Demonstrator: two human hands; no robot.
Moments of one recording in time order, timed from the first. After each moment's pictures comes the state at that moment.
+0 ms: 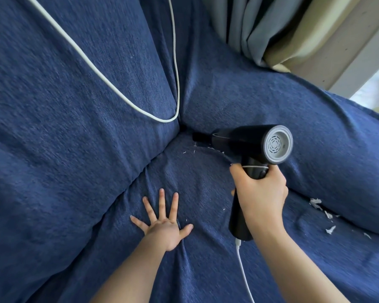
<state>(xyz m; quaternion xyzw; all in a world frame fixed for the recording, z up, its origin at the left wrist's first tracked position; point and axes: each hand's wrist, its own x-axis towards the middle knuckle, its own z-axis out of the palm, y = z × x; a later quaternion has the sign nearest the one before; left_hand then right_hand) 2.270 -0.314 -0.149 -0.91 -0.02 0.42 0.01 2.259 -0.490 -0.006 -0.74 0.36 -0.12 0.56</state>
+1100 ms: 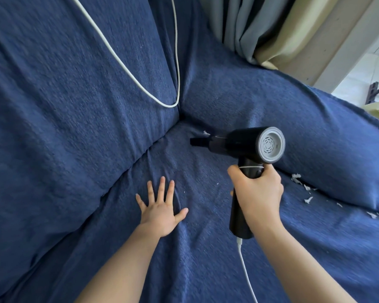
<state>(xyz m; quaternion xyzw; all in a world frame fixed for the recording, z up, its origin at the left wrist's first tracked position) 2.220 -0.293 -0.140 -0.96 0.07 0.28 -0.01 2.182 -0.485 0.010 -0.74 0.34 -0.10 0.57</state>
